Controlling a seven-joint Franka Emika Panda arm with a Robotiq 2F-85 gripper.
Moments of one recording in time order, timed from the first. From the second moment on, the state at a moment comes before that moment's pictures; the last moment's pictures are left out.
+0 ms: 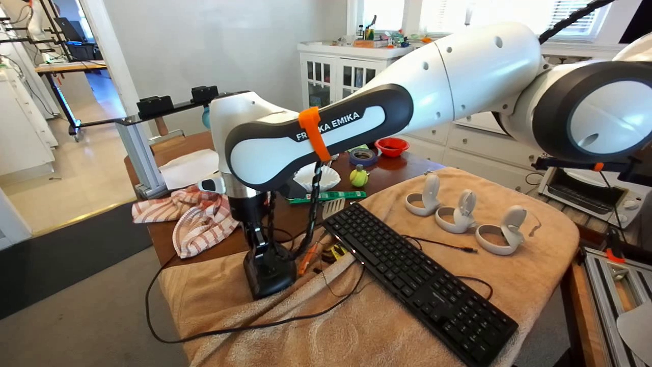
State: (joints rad) arm 0.20 1.10 0.20 -0.87 -0.09 1.93 -0.77
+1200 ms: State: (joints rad) arm 0.29 1.00 0.11 -0.86 -0.15 1.66 -0.51
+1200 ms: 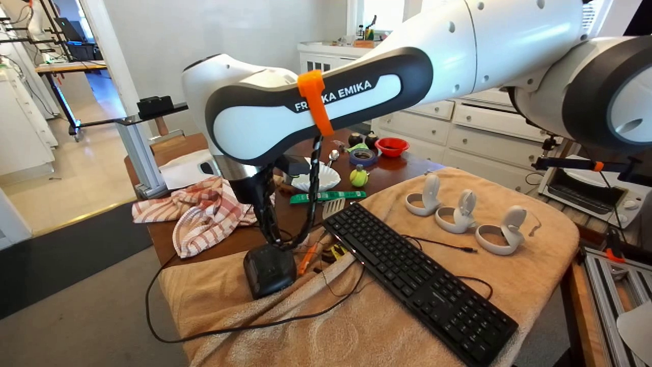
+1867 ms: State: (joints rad) arm 0.37 0.88 0.04 -0.95 -0.23 1.67 -0.29
